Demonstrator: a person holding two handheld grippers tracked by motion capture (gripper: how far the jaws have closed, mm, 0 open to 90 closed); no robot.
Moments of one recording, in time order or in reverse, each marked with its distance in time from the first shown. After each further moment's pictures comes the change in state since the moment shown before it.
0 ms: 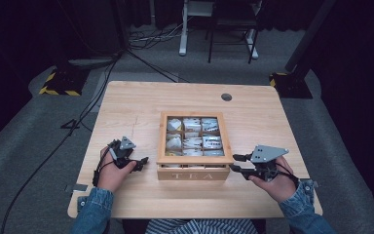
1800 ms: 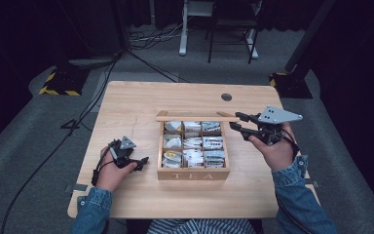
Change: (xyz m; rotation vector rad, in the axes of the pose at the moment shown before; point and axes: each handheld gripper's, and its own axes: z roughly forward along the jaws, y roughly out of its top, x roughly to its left) left arm 0.000 0.001 0.000 0.003 -0.003 -0.004; right arm -0.052 0.077 -0.016 -0.248 -0.172 0.070
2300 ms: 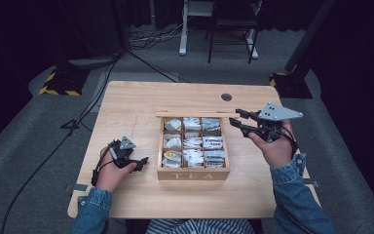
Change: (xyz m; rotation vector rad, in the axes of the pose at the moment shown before) left arm 0.001 -0.001 -0.001 0.000 0.002 0.011; right arm -0.004 0.004 0.003 -0.021 -0.015 0.013
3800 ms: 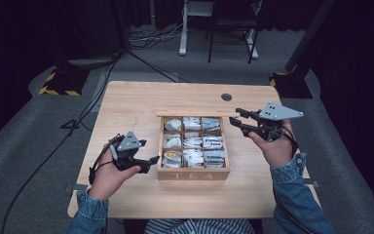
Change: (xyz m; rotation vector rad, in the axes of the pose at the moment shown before) left arm -0.058 0.054 -0.075 -0.161 -0.155 0.144; right arm -0.001 0.002 0.000 -0.004 -0.001 0.001
